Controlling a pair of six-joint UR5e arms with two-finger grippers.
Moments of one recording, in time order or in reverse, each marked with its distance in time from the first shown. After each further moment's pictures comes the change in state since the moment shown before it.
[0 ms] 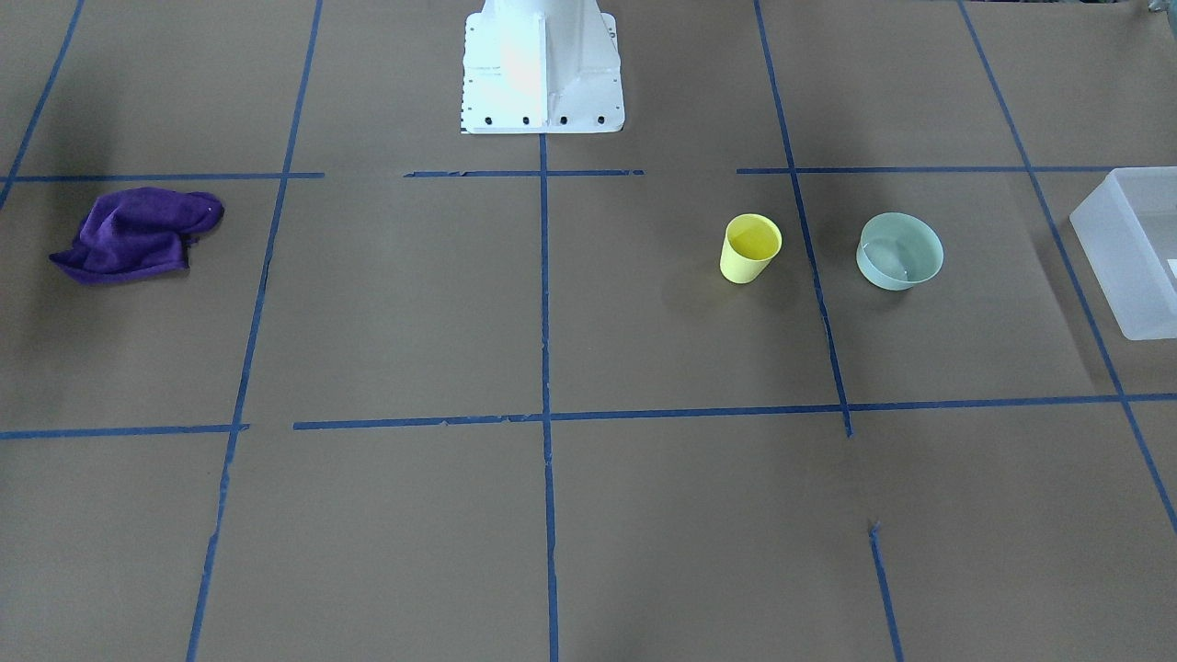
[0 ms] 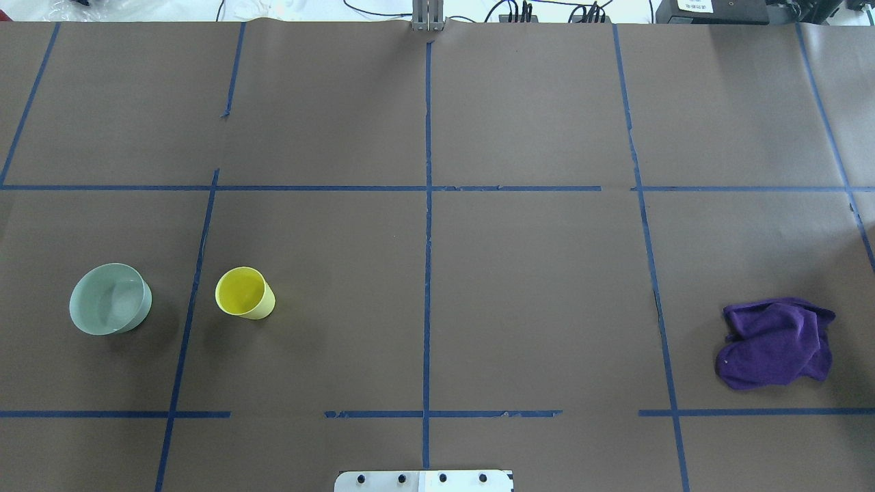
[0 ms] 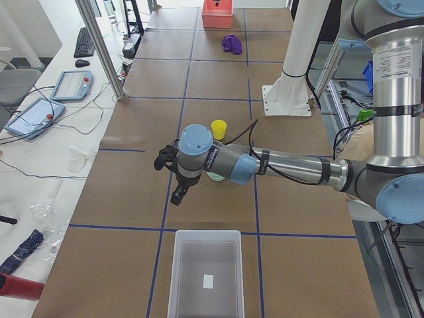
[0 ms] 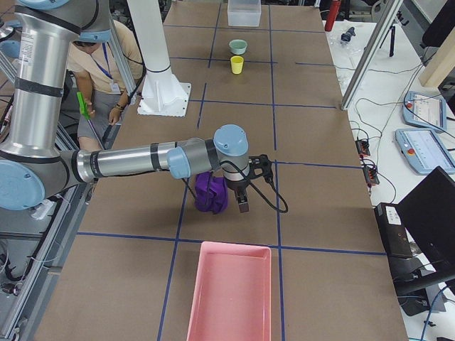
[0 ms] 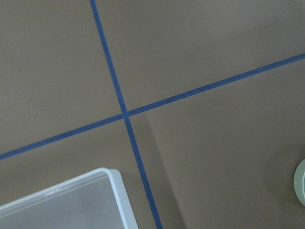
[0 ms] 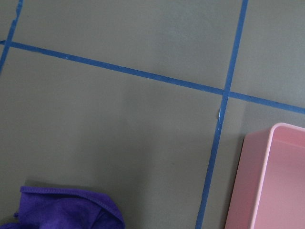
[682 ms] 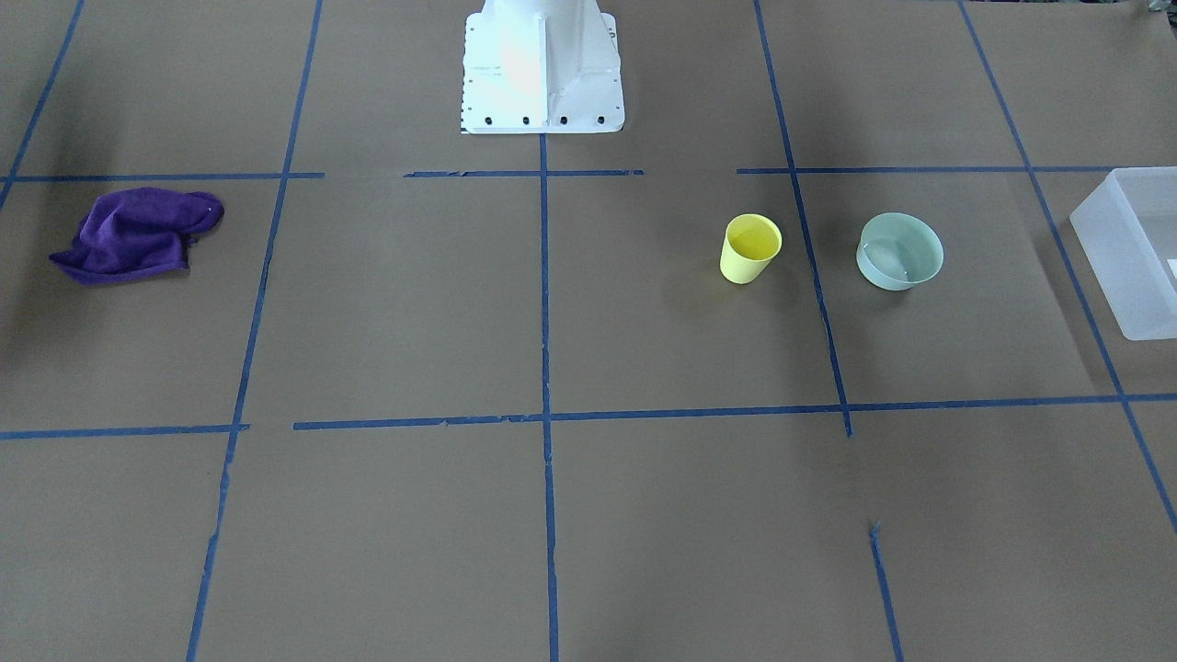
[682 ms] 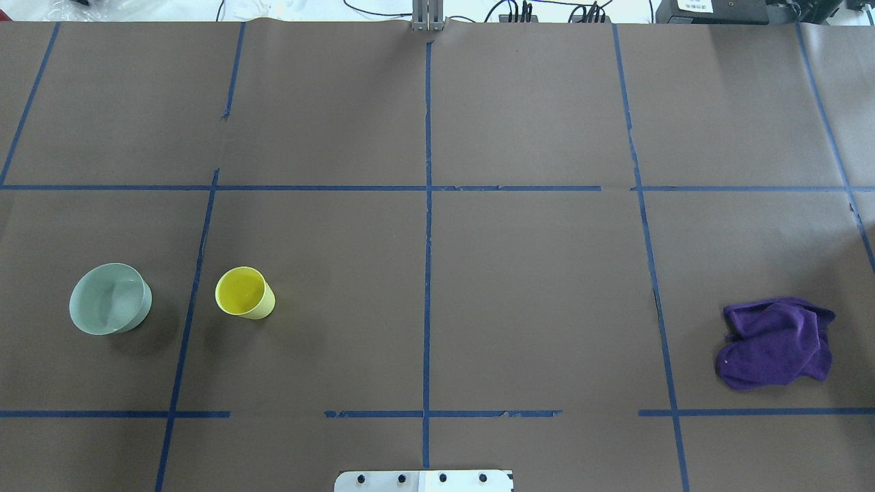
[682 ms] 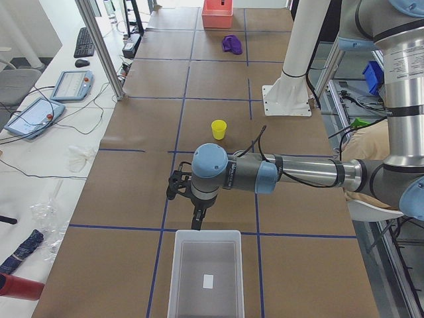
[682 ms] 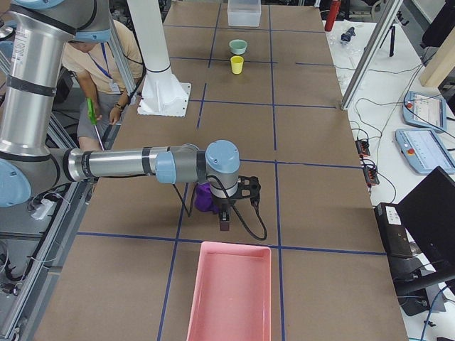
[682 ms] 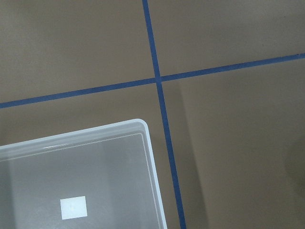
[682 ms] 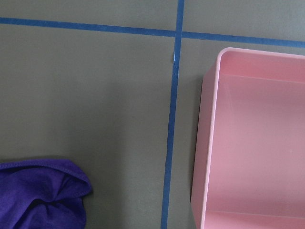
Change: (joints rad) left arm -0.113 0.093 -0.025 0.230 0.002 0.010; right arm 0.042 -0.058 0.000 -0.166 -0.042 -0.018
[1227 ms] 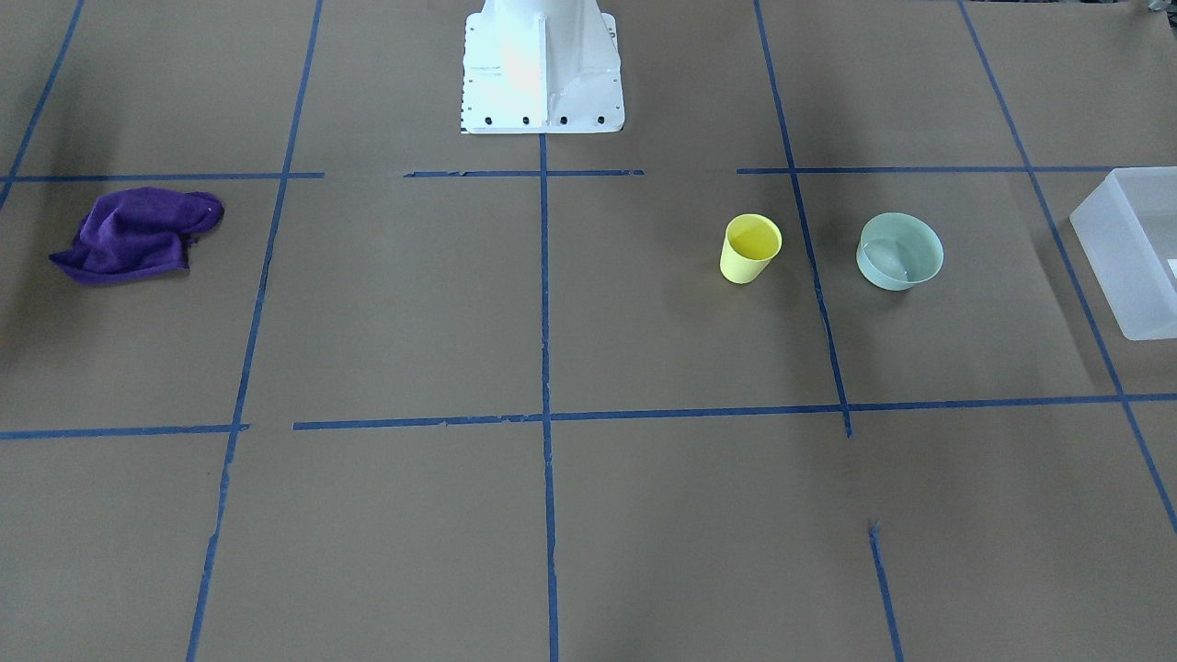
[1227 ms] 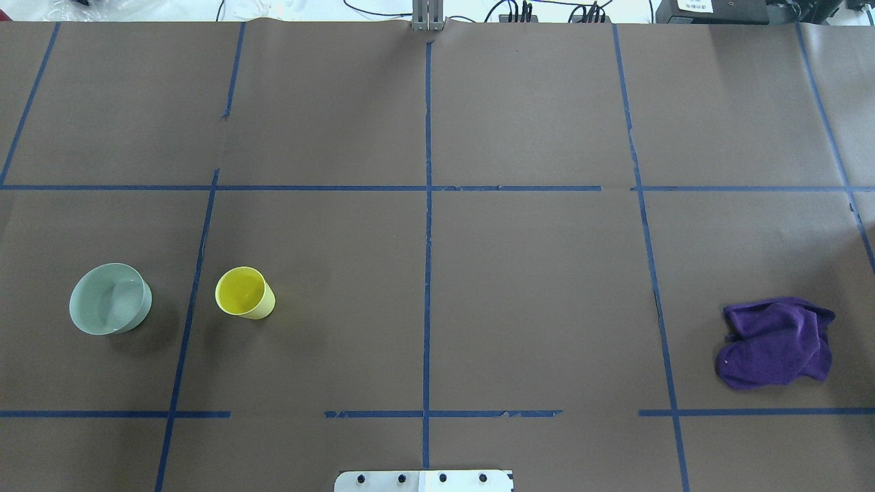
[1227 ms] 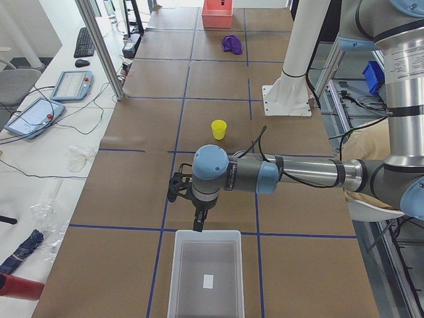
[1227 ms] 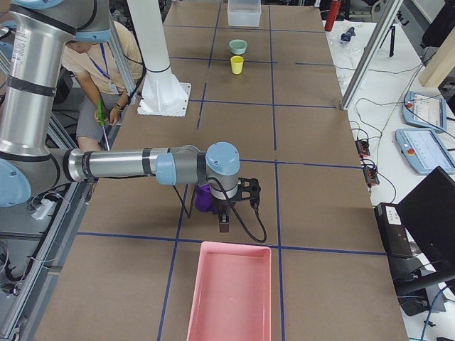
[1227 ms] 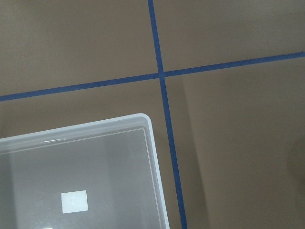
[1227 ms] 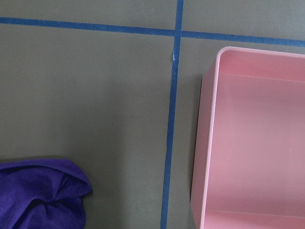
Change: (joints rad) left arm -0.010 0.006 0.000 0.023 -0.001 -0.001; right arm 0.006 -0.001 -0.015 0.000 -0.002 0.001
